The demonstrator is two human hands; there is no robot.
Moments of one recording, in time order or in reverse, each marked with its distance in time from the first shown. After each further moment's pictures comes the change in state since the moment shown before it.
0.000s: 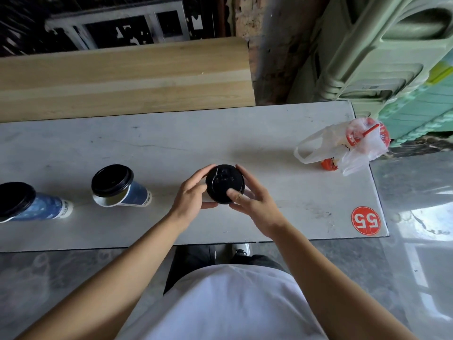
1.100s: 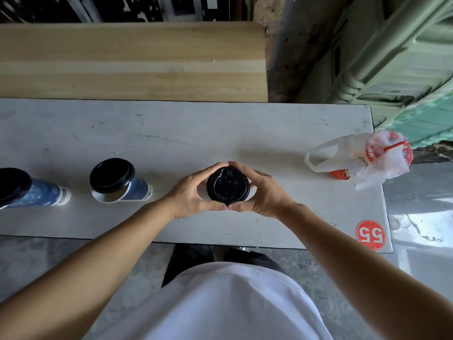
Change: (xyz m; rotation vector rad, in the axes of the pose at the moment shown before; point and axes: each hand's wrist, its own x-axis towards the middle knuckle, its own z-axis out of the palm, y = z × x) left_hand 0.034 0.001 -0.037 0.620 -0.282 0.232; right_hand 0.051 -0.024 -0.029 -0.864 -0.219 -0.233
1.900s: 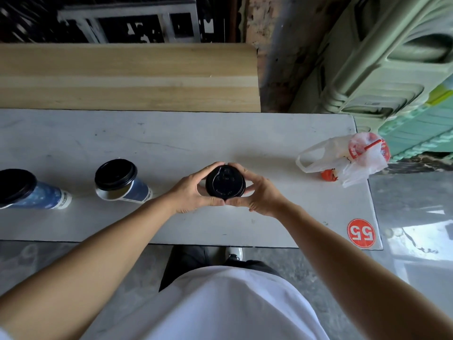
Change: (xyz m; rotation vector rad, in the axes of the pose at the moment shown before) left_hand -0.002 0.000 0.002 -0.028 -0.010 -0.038; right_hand -0.013 -0.011 0.001 0.181 0.026 0.160
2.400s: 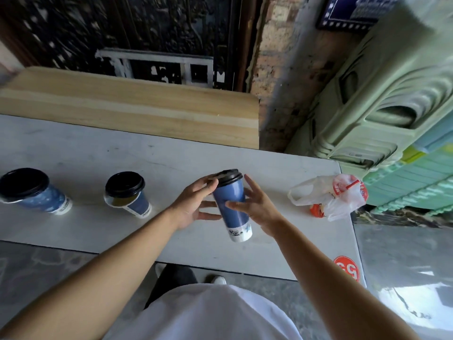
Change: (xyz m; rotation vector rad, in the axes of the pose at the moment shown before) left_hand -0.011 0.035 0.010 -0.924 0.153 -0.191; right_hand -0.009 -0.039 -0.007 0.250 0.036 0.100
